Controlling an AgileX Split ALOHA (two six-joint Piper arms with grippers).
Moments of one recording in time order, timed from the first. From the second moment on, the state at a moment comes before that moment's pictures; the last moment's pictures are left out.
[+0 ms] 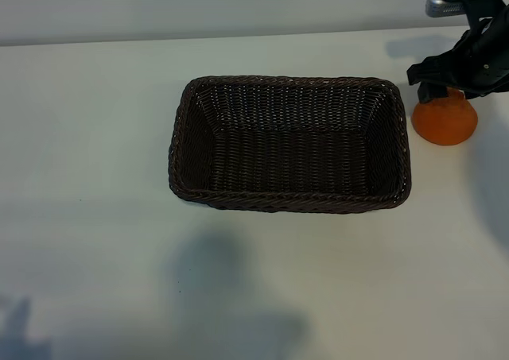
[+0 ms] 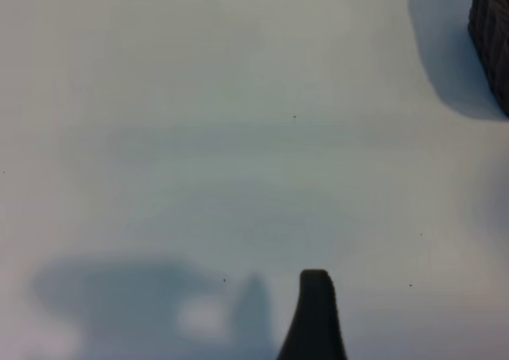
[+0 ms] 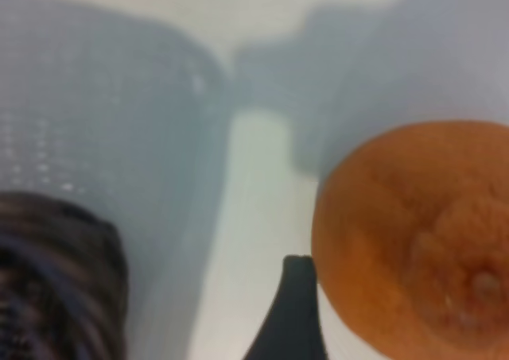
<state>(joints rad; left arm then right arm) -0.01 -0.01 -0.50 -0.05 1.09 0.02 -0.03 1.95 -1.33 0.14 0.63 -0.11</state>
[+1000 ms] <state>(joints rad) -0.01 -0.01 -0.50 -0.05 1.09 0.02 -0.03 1.99 -1.36 -0.02 0.64 0.00</state>
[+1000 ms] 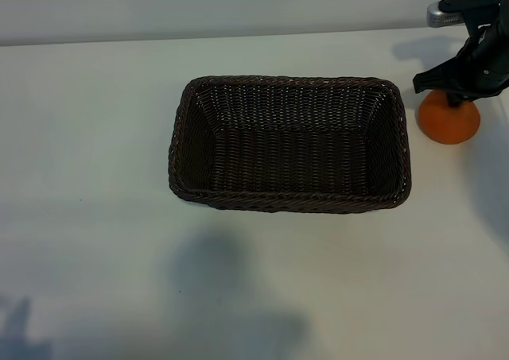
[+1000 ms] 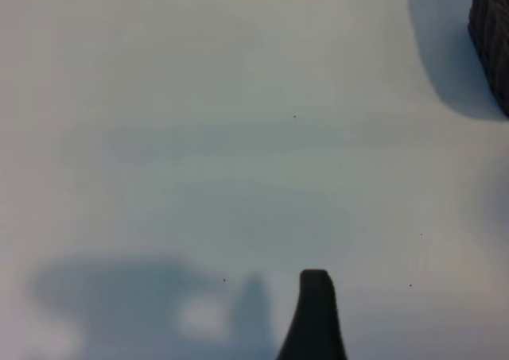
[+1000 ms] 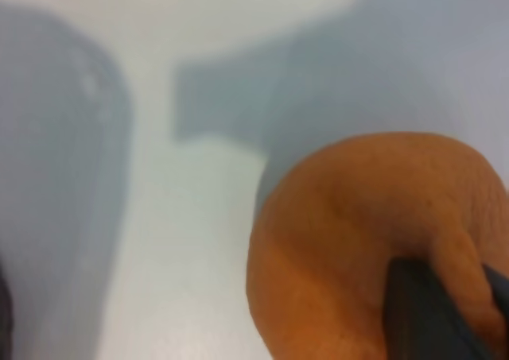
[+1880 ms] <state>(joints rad) -0.01 -0.01 -0.50 -0.05 1.09 0.02 -0.01 1.77 -1.52 -0.01 1.02 -0.02</state>
